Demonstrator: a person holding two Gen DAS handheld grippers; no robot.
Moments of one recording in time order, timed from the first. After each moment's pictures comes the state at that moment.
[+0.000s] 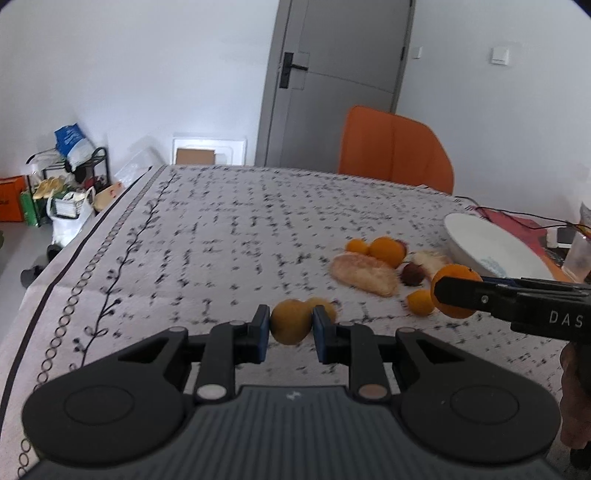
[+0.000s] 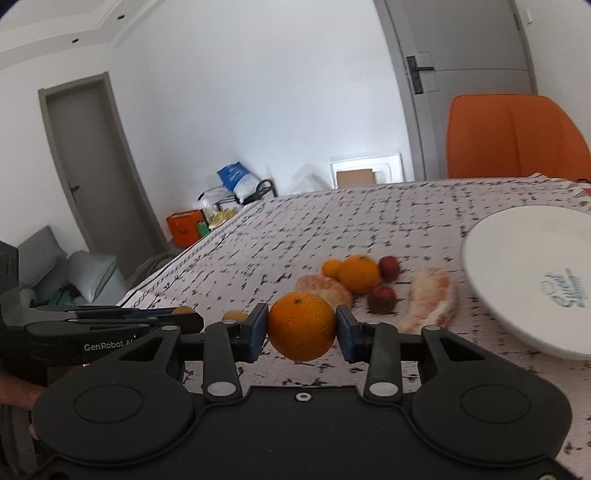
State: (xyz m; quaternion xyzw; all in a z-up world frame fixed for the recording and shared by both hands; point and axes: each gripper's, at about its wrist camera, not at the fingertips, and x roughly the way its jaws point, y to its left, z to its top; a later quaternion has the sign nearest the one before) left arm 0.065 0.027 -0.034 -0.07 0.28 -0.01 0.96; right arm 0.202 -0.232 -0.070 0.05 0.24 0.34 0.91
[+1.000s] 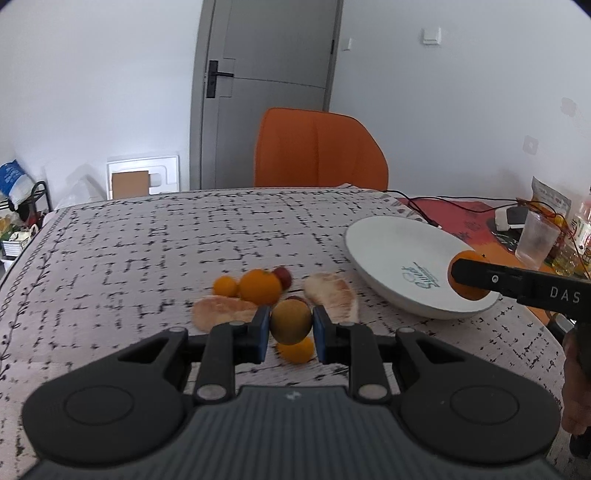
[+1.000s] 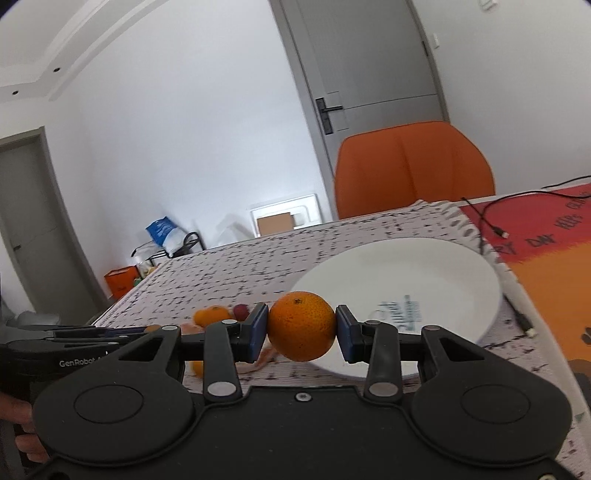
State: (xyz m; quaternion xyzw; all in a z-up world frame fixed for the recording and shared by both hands) left arm 0.111 -0.069 -0.020 -0.03 0.27 -0.09 0.96; right arm 0.216 -0.345 -0.067 0.10 0.20 0.23 0.95
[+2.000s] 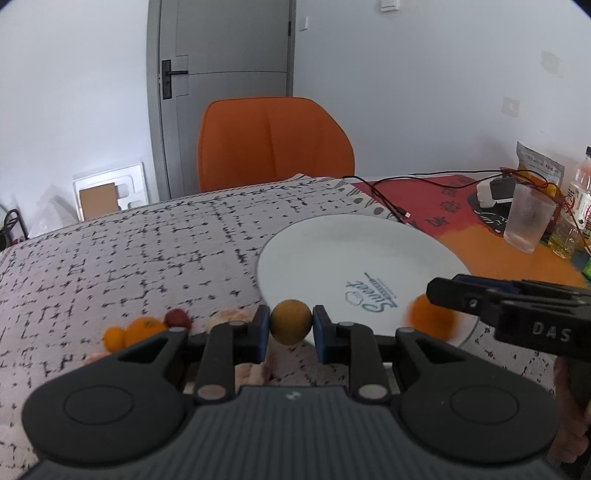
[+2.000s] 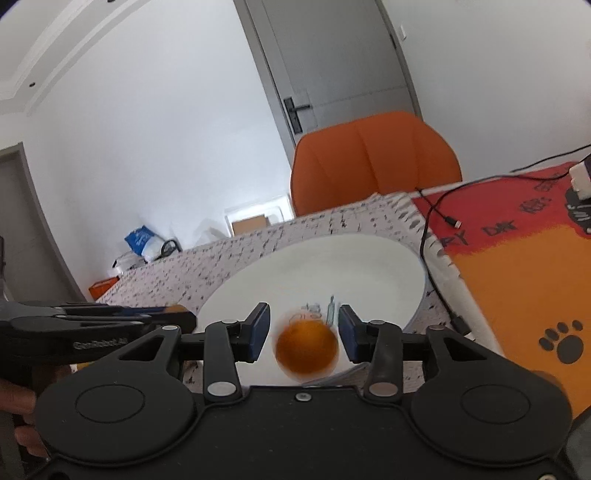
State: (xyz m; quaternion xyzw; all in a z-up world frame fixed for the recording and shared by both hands) left arm 0.168 -0.161 -0.021 0.03 0.29 -0.12 0.95; right arm 0.238 -0.397 -0.085 0.12 0.20 0.20 0.95
